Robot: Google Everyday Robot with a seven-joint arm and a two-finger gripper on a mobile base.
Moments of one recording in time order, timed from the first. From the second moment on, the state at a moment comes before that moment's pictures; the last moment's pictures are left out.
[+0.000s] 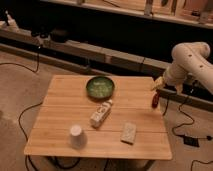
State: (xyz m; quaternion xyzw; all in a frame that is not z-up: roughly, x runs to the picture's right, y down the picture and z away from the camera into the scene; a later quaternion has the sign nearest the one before) arm 0.322 -0.002 0.757 -0.20 -0.19 -0.62 0.74
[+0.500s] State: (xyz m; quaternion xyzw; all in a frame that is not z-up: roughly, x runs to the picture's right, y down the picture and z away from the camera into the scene) arm 0.255 -0.061 0.794 -0.09 -0.20 -0.63 0.74
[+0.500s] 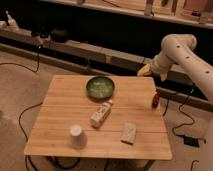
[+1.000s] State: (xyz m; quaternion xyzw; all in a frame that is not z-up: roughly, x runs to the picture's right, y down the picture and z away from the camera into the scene) arm 0.155 -0.025 0.787 -0.06 -0.27 -0.71 0.65
